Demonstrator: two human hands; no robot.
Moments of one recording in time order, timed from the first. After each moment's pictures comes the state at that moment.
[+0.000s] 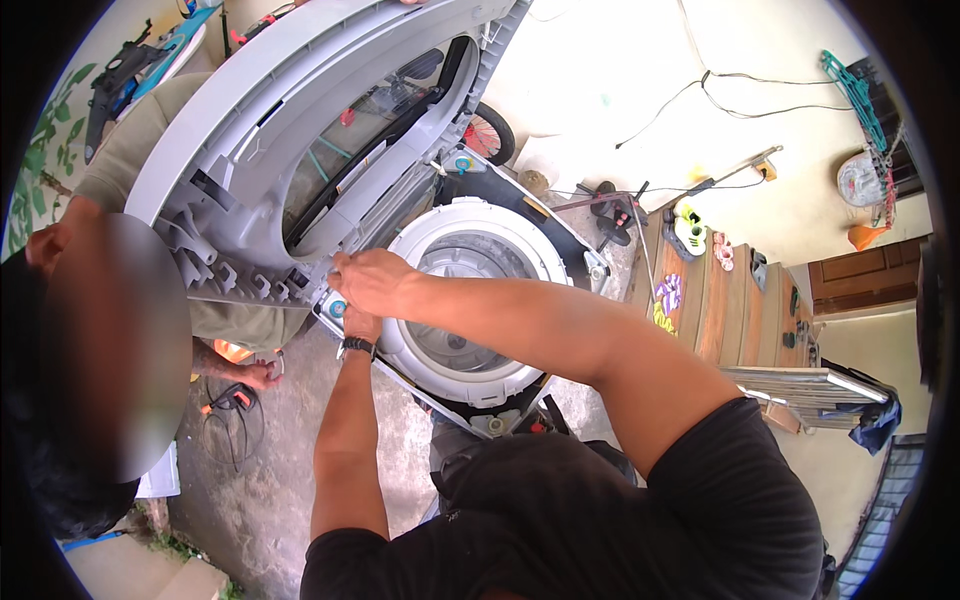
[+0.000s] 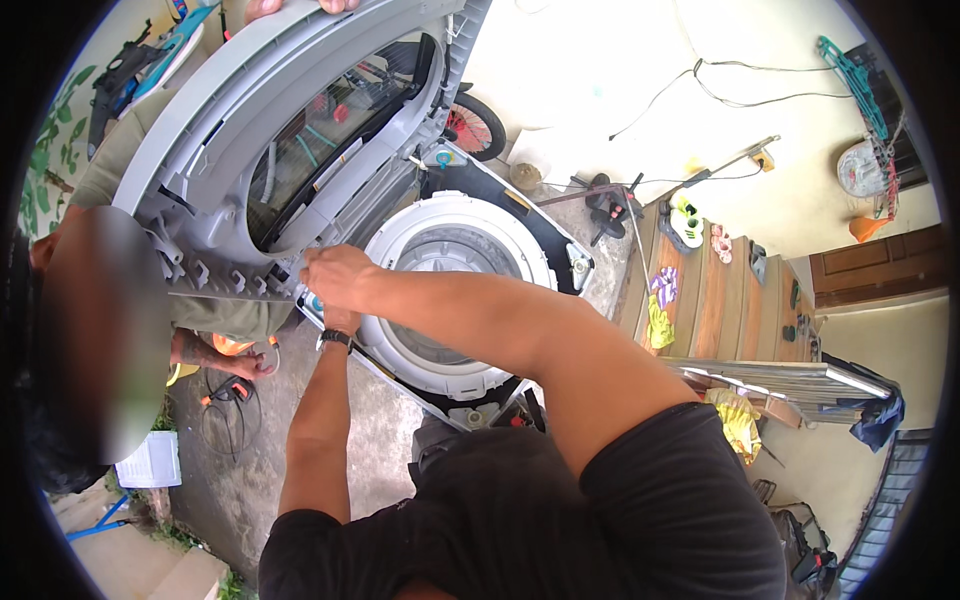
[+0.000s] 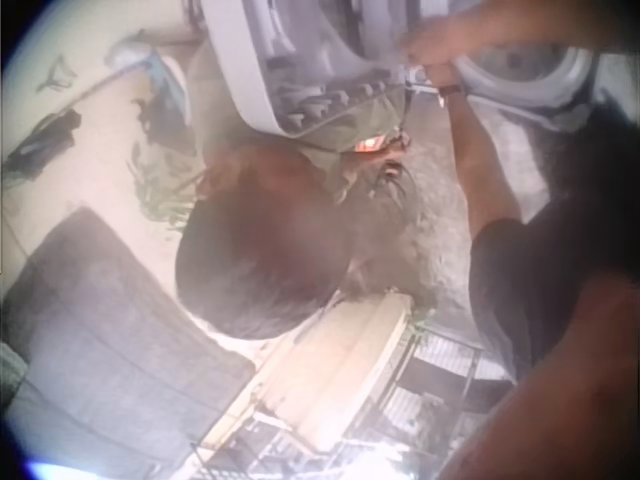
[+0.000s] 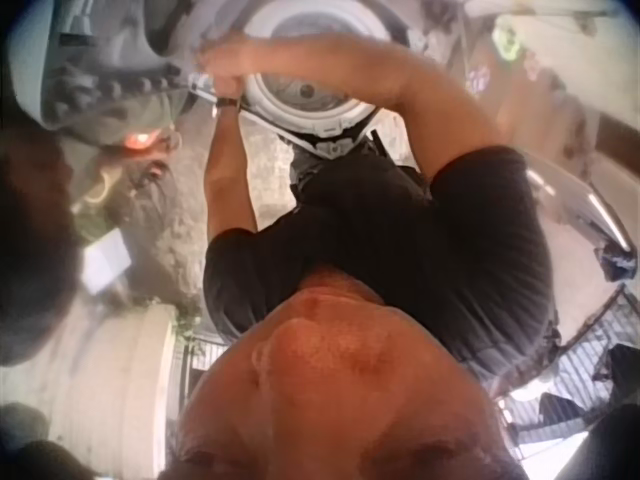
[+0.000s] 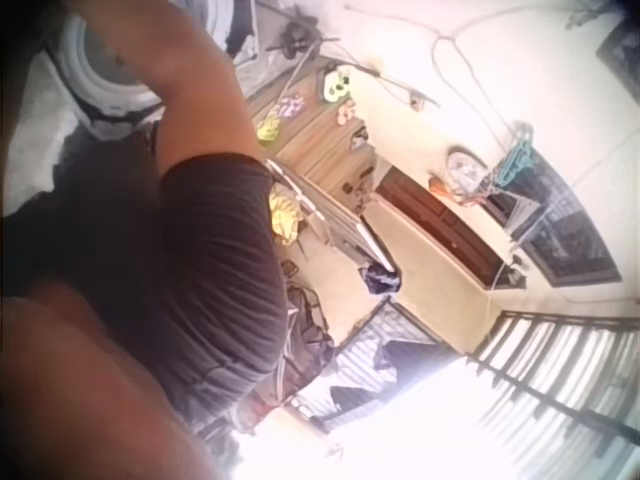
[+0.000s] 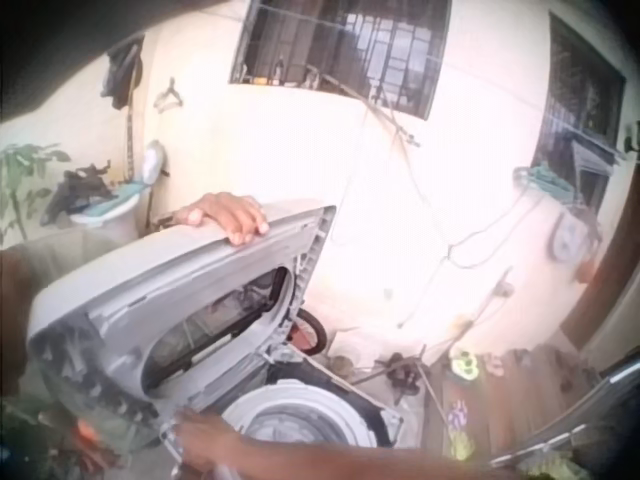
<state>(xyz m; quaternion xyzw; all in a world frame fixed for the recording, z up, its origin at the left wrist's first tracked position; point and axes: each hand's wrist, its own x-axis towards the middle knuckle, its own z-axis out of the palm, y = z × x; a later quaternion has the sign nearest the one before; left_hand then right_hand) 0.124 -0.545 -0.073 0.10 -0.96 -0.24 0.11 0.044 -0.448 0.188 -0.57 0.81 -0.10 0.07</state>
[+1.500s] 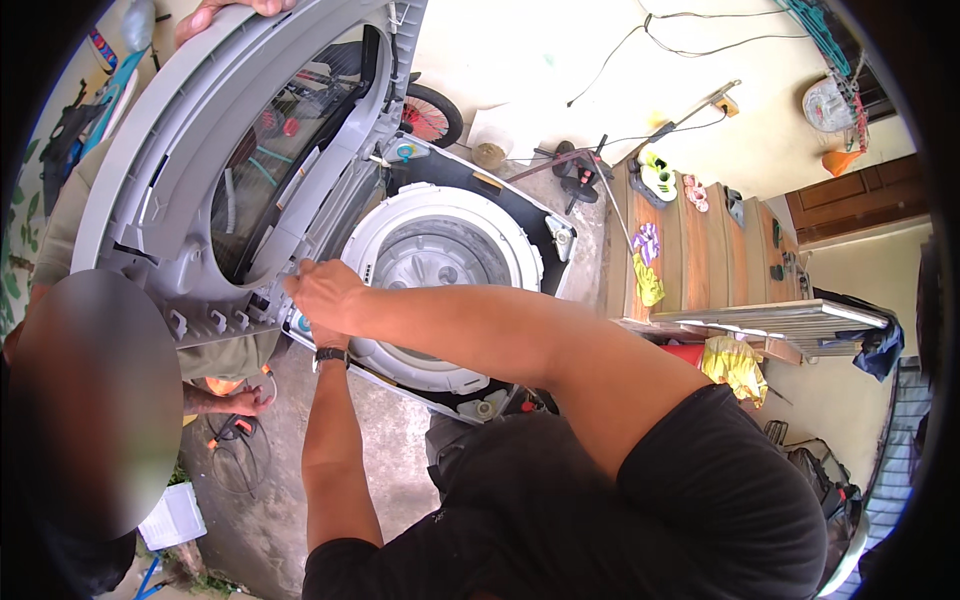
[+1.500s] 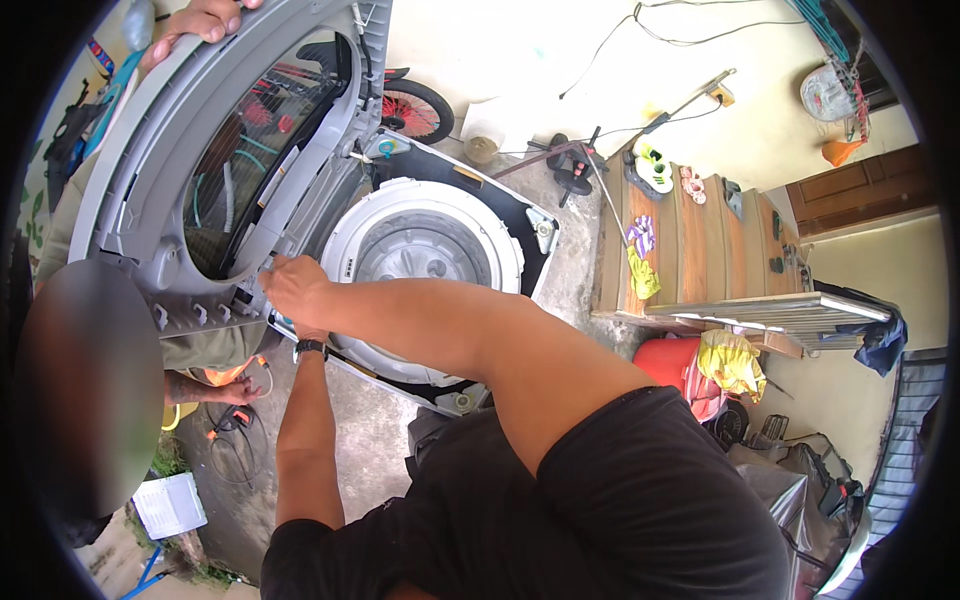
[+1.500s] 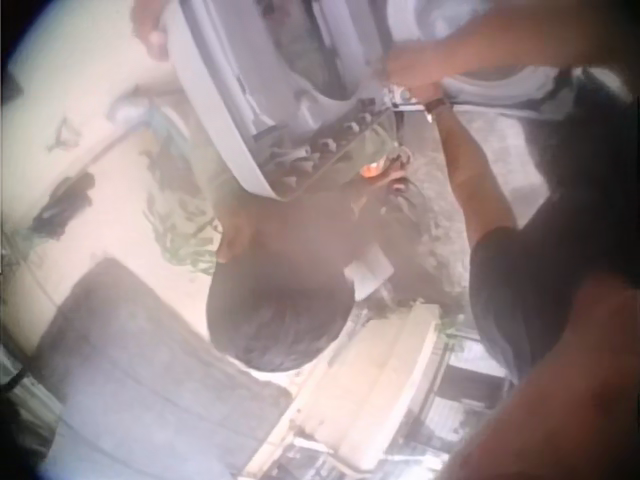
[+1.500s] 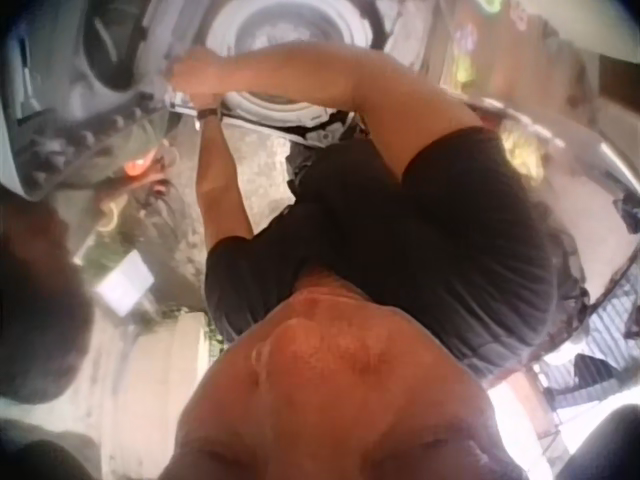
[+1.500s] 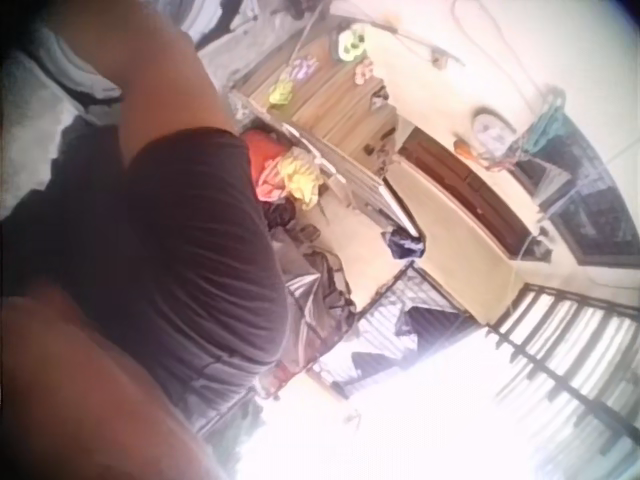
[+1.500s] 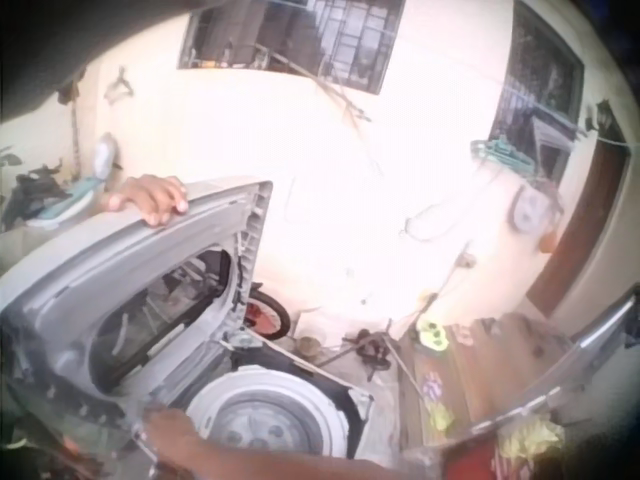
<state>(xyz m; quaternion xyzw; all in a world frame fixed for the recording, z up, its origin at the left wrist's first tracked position) 0.122 -0.542 -0.074 0.11 -0.95 -0.30 0.02 0.085 -0.461 0.156 -0.28 0.96 -0.09 -0.03</state>
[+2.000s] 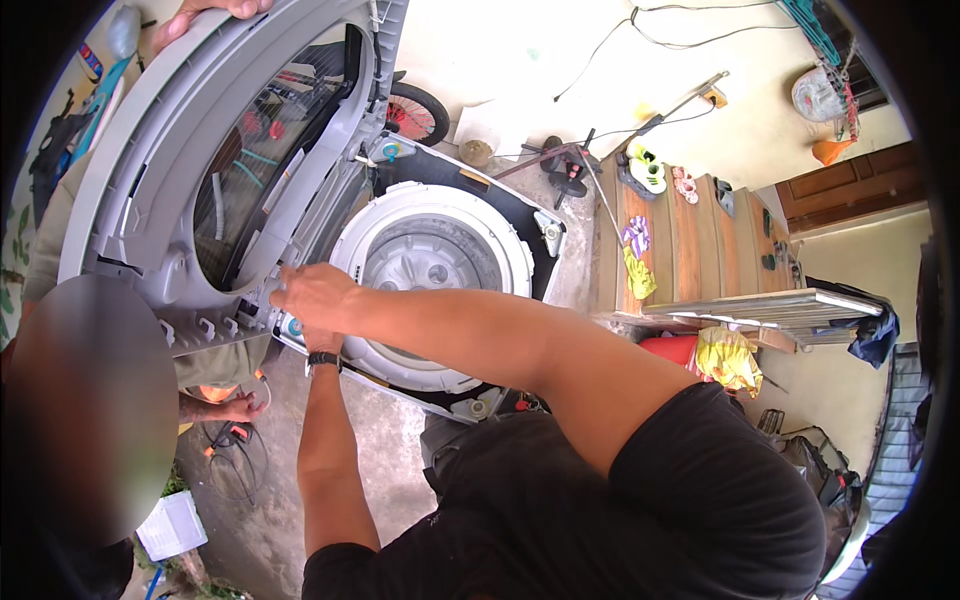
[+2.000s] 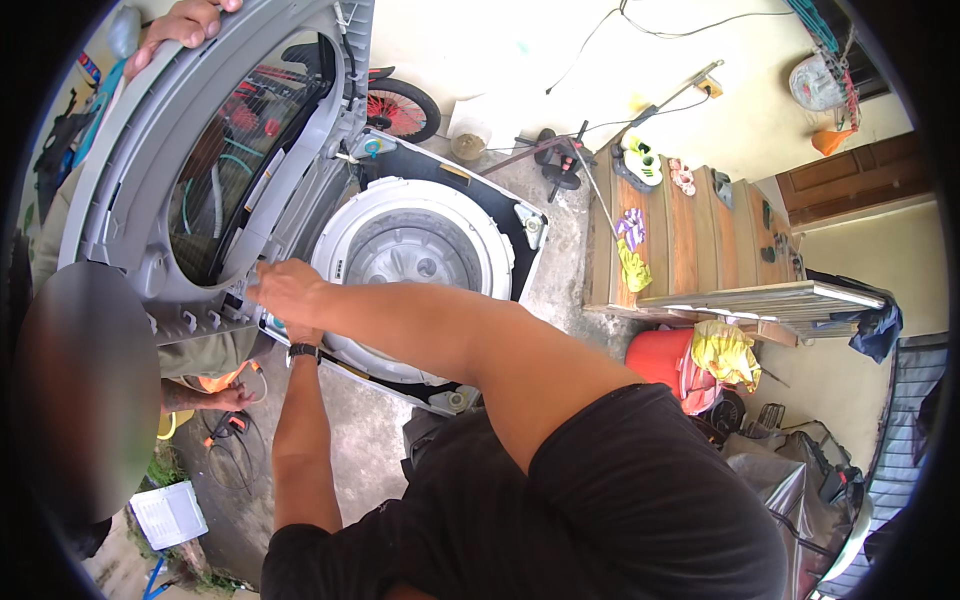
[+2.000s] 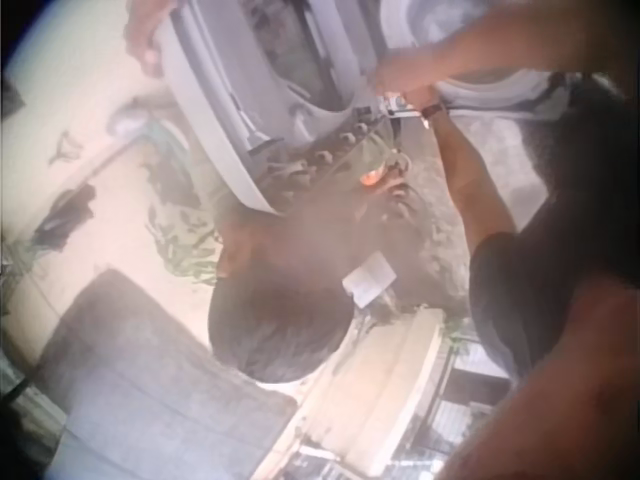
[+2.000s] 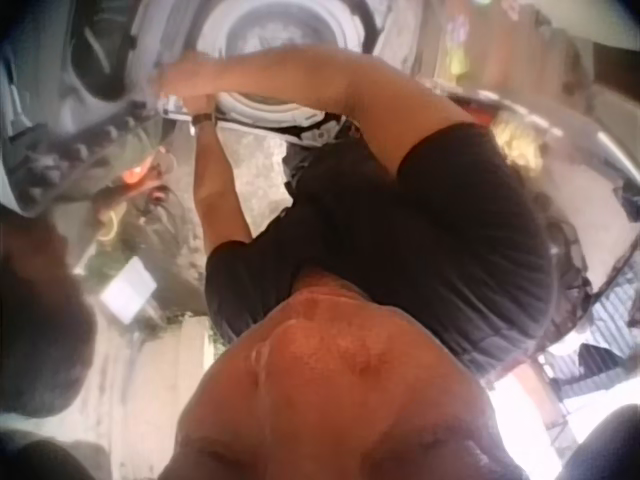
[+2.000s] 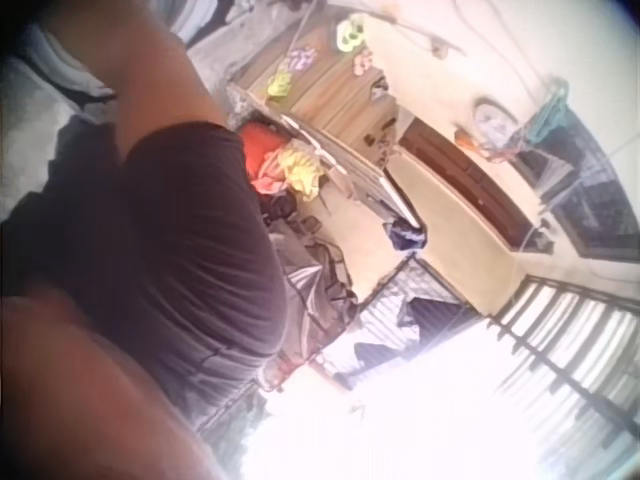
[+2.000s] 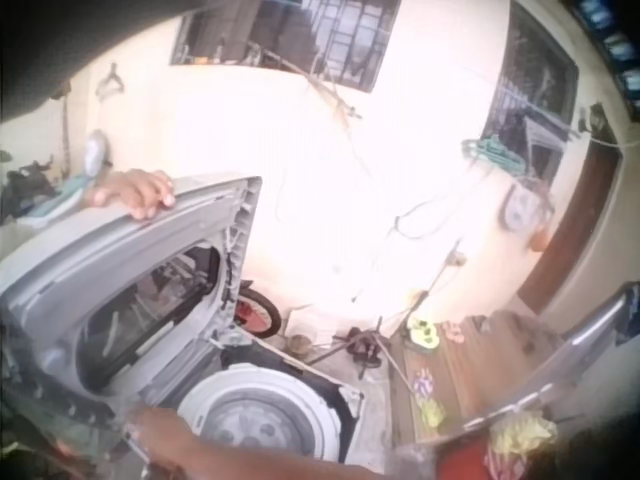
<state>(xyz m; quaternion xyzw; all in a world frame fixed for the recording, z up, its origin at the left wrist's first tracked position) 0.124 -0.543 -0.057 0.14 -0.95 -0.26 -0.07 0.064 -0.440 0.169 -0.45 0.88 -0.15 -0.03</state>
